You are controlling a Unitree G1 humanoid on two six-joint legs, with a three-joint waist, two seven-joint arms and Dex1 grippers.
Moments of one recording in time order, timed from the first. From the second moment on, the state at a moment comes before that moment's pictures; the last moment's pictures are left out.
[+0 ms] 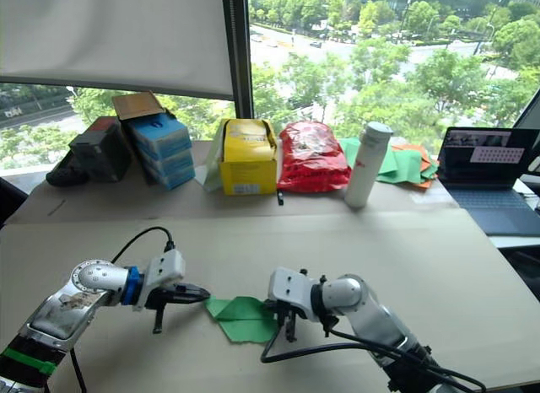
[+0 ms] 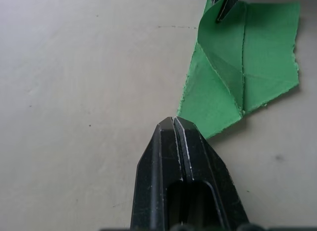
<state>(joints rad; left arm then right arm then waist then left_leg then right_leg) -0.29 0.83 -0.13 -0.15 -0.30 0.39 -1.20 -0.35 -0.53 0.46 -0.23 -0.02 0.38 0.96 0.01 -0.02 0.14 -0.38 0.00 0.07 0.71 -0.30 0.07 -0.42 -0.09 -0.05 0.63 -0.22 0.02</state>
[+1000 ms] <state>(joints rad) -0.31 0.75 -0.30 -0.11 -0.18 0.28 -1.19 -0.37 -0.49 0.44 -0.33 0.02 0.53 0.91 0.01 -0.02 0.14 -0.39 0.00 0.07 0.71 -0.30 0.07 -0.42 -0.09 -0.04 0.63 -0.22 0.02</state>
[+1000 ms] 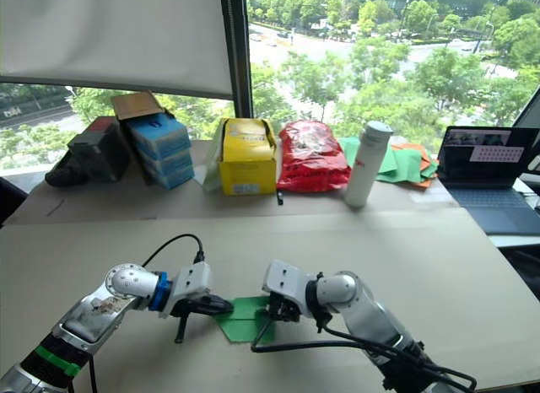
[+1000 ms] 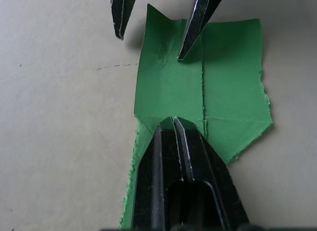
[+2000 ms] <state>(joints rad) -0.26 0.74 -0.30 -0.09 -0.16 0.17 -1.18 -0.47 -0.49 0.59 -0.25 0.00 0.53 0.98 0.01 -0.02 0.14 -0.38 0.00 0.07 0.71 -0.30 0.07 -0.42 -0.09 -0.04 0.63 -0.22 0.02</state>
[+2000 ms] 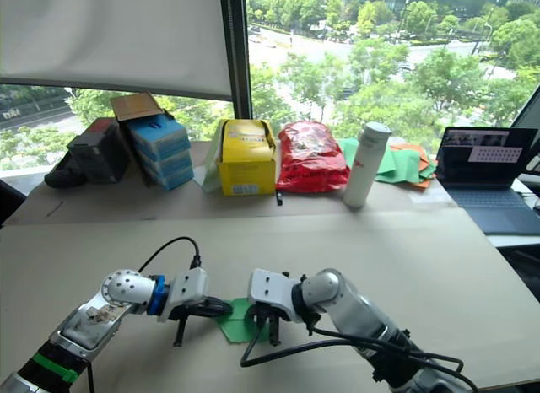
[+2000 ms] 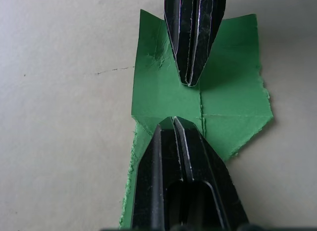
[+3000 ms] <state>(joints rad) -0.26 0.73 -0.33 -0.09 -0.15 0.17 -1.18 -0.33 -0.69 0.49 -0.40 0.02 0.62 0.98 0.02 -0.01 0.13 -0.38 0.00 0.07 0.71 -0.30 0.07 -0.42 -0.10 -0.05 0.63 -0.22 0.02</state>
